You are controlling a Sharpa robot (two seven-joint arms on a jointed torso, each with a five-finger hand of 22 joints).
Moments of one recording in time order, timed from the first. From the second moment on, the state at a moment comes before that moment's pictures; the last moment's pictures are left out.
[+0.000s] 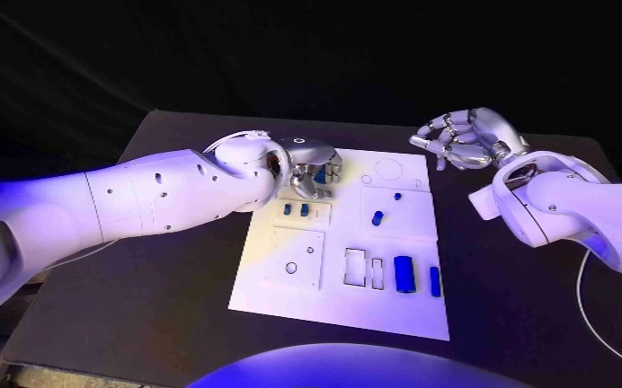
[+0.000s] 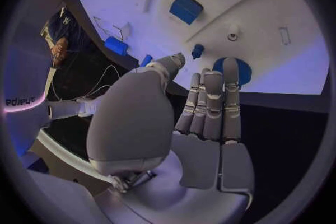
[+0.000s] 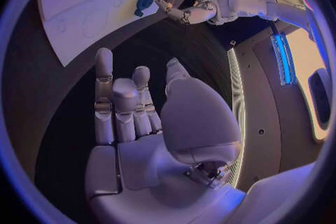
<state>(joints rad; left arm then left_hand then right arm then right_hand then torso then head) 1.21 -0.65 -0.09 1.39 -1.55 -0.12 0.00 1.39 -0.28 0.49 0.16 0.15 0.78 0.17 0.49 0.28 0.88 0.11 0.55 0.12 1.17 0.05 1.24 0.60 0.17 0.90 0.15 1.01 0.55 1.29 -0.95 -0.17 1.63 -0.80 -0.63 0.05 1.26 -0.08 -0.04 0.30 0.17 0.88 0.13 0.34 0.48 1.13 0.05 0.85 0.82 1.40 -0.02 1.09 0.88 0.16 1.16 0.09 0.46 0.88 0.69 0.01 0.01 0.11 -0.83</state>
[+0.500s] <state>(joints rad) 1.21 -0.63 -0.09 1.36 -1.57 -0.06 -0.01 1.42 -0.25 0.52 0.16 0.15 0.83 0.16 0.47 0.26 0.92 0.11 0.53 0.11 1.21 0.04 1.30 0.67 0.17 0.91 0.14 1.04 0.57 1.29 -0.95 -0.17 1.63 -0.80 -0.63 0.05 1.26 -0.09 -0.04 0.30 0.17 0.87 0.13 0.34 0.48 1.13 0.05 0.85 0.81 1.40 -0.02 1.09 0.88 0.16 1.16 0.09 0.46 0.88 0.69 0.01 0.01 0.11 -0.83</state>
